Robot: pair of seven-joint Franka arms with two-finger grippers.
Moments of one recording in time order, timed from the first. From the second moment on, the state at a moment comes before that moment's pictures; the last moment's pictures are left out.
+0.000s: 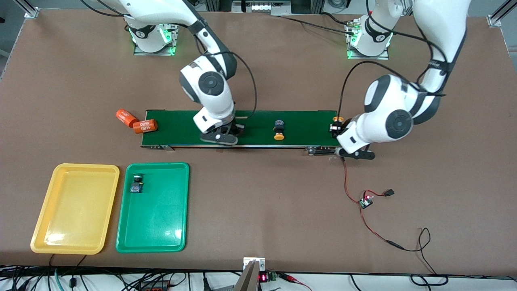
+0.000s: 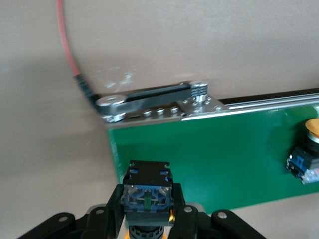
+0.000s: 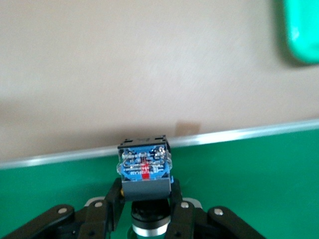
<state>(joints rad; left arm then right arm) -0.02 0.42 -0.34 -1.89 -0.15 2.04 -0.20 0.62 0.51 0.03 -1.80 -0.08 2.36 0.83</state>
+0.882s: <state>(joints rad) -0.02 0.35 -0.35 -1.86 -0.15 2.06 -0.32 0.36 0.66 -0.11 -1.56 0.02 2.33 0.25</state>
